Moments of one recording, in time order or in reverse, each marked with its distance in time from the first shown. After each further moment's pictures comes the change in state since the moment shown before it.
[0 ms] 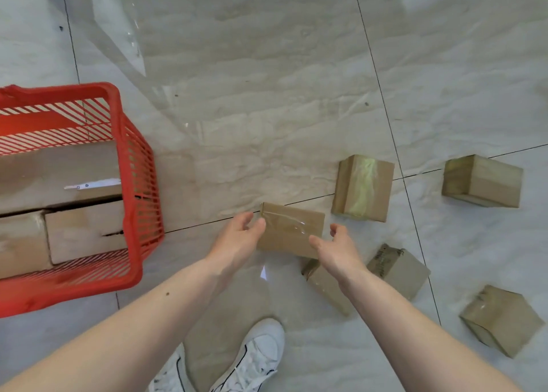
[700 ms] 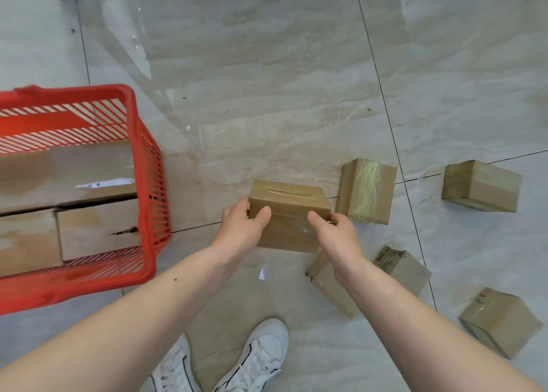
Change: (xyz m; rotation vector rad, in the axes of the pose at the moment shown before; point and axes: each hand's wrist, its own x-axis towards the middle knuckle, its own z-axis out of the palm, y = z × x) left_hand -0.007 0.015 -0.019 0.031 0.039 0.082; right_hand -0.019 -0.029 0.011 0.242 0.077 -0.029
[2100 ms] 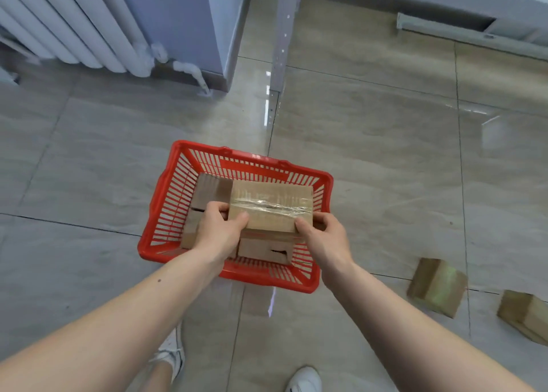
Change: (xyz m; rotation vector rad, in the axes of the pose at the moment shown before) left_hand -0.160 -0.026 -0.364 -0.320 0.499 -0.013; right_hand -0.278 -0.162 0.231 -0.204 -0.217 -0.409
